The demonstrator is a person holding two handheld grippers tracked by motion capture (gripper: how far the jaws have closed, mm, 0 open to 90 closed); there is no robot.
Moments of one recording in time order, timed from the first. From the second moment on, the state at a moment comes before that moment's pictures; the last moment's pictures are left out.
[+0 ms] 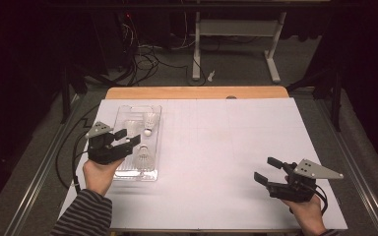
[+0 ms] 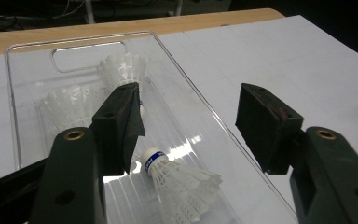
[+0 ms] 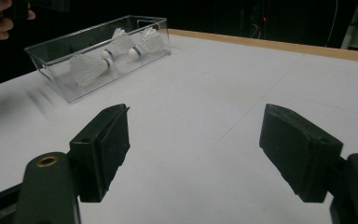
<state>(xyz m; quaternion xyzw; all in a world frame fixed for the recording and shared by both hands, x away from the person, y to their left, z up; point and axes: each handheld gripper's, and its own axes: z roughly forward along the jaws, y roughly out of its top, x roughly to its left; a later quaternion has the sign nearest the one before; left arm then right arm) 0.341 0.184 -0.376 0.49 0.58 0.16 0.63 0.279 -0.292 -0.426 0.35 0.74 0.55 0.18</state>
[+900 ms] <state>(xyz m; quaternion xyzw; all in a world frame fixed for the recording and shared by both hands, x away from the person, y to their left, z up) 0.310 0.177 -0.373 0.51 0.55 0.14 0.65 0.279 -0.292 -0.426 0.35 0.74 0.55 0.18</state>
